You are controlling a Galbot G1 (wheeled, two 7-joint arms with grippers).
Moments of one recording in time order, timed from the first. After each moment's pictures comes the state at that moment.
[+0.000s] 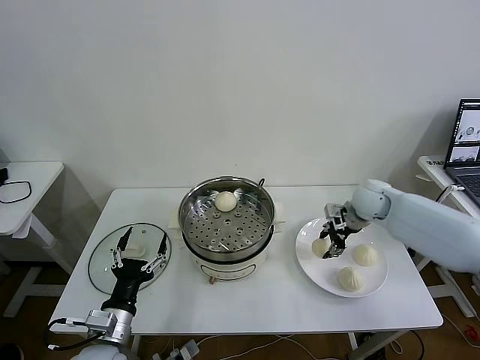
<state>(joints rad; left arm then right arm) 1.55 -1.50 -0.64 -2.12 0.02 -0.02 0.15 0.33 0.67 -1.17 1.36 0.28 -0.36 -1.01</state>
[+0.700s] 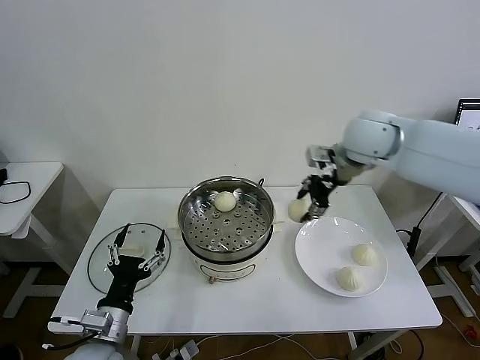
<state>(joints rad) 1.55 -1.48 -0.66 -2.15 0.01 -0.02 0.16 0.88 0.89 -1.49 1.55 0.71 -0.53 -0.95</state>
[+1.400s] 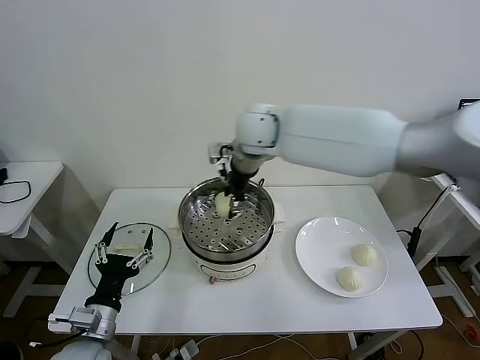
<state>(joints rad) 1.54 -1.46 -0.72 -2.13 0.00 -0.02 0.17 0.69 1.39 -1.43 1.16 0.73 -0.55 -0.95</state>
